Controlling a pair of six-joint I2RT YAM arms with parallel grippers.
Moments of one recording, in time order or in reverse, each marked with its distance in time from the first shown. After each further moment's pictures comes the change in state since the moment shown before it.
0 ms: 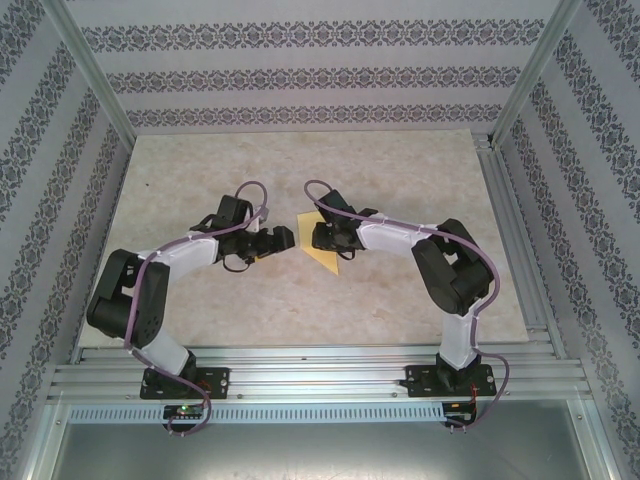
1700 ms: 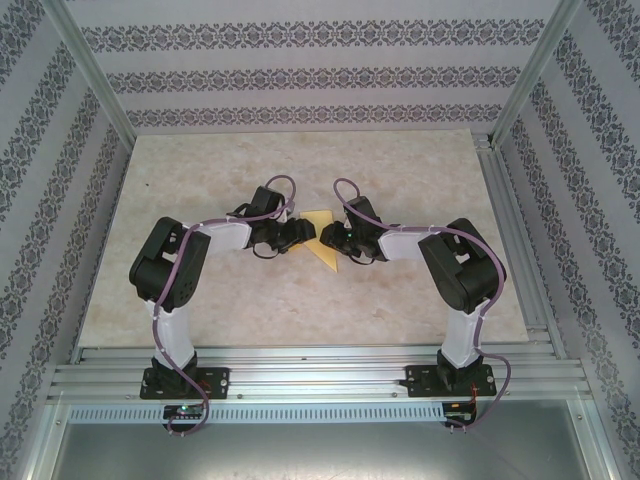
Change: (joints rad) left arm -0.108 0.306 0.232 0.113 -0.021 -0.188; right arm -0.120 -0.030 -0.258 0.433 -0.254 0.142
